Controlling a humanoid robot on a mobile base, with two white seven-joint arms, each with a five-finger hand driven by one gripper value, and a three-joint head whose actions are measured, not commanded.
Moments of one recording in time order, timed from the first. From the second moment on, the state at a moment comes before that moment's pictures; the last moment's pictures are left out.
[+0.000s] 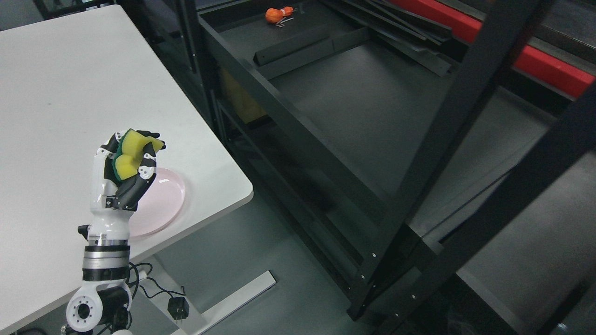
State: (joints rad) left arm -0.14 0.00 0.15 -1.74 0.27 -0.26 -0.19; right arm -0.07 0.00 -0.21 0.00 -0.11 0.08 -0.07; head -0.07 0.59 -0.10
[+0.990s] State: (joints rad) left arm -0.08 0.00 0.01 -1.77 0.27 -0.27 -0.22; right arm -0.07 0.00 -0.21 0.00 -0.11 0.08 -0.07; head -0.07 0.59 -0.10
